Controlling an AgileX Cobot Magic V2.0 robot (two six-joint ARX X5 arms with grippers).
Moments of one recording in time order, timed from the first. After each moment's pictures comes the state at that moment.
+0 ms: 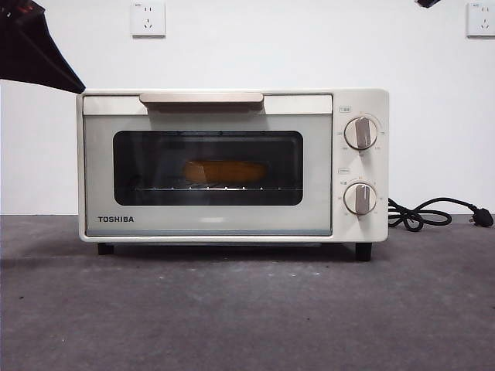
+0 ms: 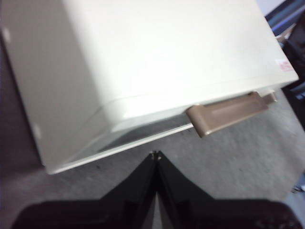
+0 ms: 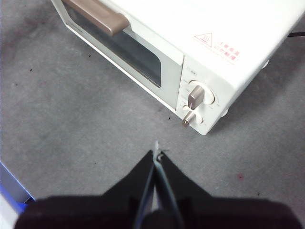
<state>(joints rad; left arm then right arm) 0.02 1.29 1.06 -0.54 0.72 -0.11 0.38 1.11 1.29 -1.00 -0.22 -0.29</state>
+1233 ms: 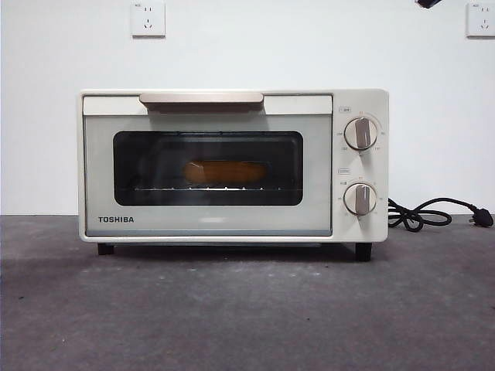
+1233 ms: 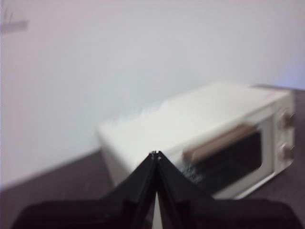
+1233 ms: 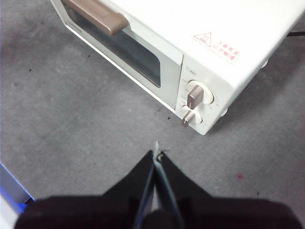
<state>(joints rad) 0.05 0.33 0.49 -0.14 0.49 0.16 0.38 1.11 1.29 -1.00 -0.22 -0.29</state>
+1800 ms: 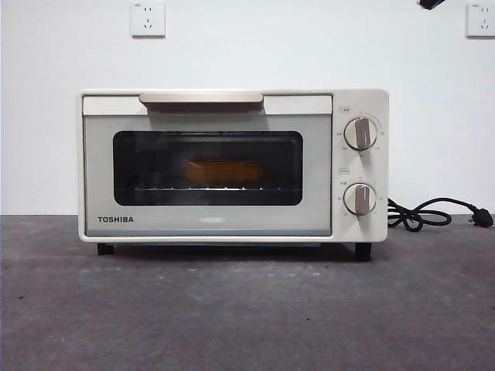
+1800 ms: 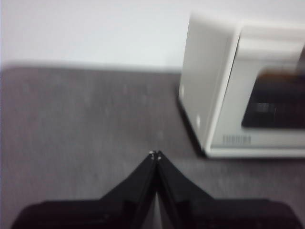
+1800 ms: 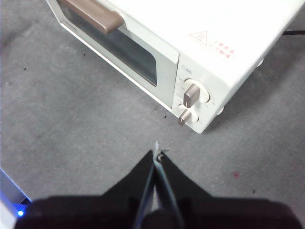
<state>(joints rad) 0.05 0.01 0.02 -0.13 0.11 -0.09 0.38 1.11 1.29 -1.00 -0.21 -0.29</state>
